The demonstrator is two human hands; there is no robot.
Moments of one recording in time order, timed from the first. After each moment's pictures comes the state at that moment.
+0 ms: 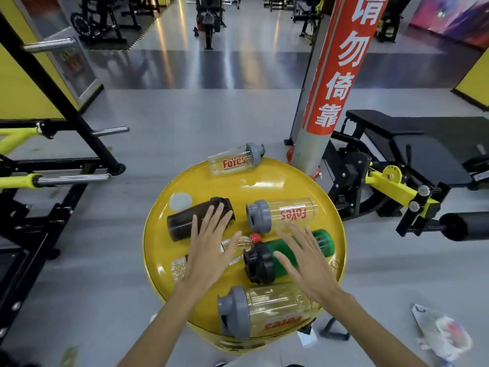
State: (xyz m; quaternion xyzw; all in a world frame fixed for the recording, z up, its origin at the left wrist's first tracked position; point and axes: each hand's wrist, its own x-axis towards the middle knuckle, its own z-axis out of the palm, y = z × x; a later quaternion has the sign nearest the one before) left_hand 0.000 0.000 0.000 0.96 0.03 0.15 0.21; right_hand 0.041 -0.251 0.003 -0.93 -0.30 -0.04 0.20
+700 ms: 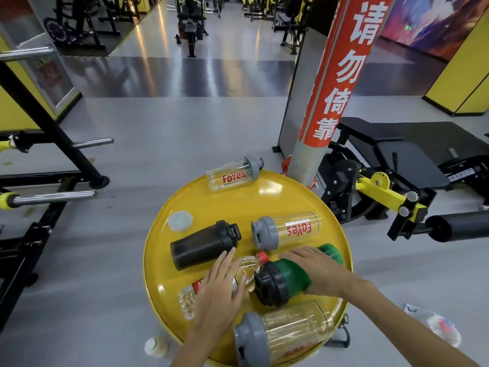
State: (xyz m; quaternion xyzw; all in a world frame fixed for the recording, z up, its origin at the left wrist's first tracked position) left_hand -0.024 0.000 -0.047 0.97 0.01 0.14 0.21; right_hand 0.086 -0.249 0.028 -0.91 -0.39 0.16 0.03
